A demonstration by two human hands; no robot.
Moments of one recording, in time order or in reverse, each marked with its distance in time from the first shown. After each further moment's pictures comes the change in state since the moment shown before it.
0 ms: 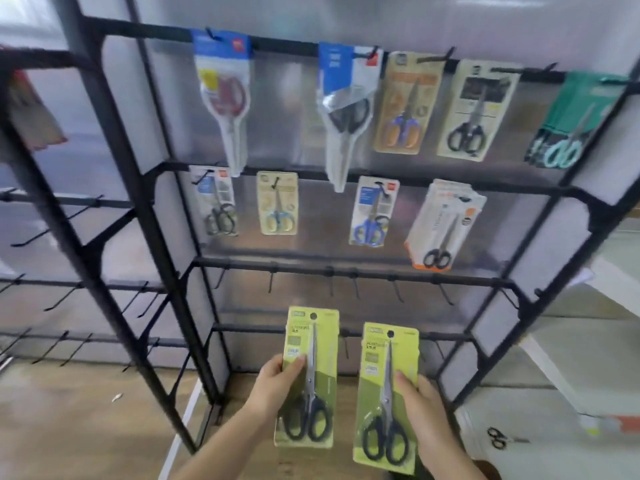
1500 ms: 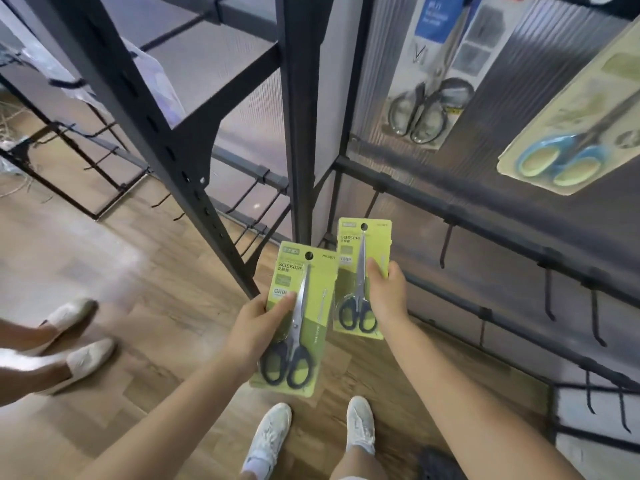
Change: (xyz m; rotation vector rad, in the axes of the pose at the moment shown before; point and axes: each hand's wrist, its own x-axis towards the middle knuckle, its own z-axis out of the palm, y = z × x) left_hand 0.140 -0.003 -0.236 -0.209 0.411 -0.183; right_hand 0.148 -0.033 0.398 -0.281 -0.401 -0.149
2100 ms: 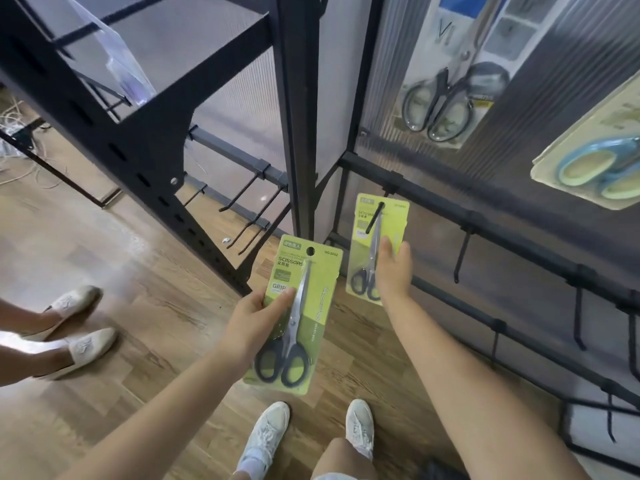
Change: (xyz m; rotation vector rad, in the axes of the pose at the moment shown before) left_hand 0.026 0.007 0.009 0.006 0.035 0.010; right_hand 0.068 0.000 0.016 -0.049 0.094 -0.112
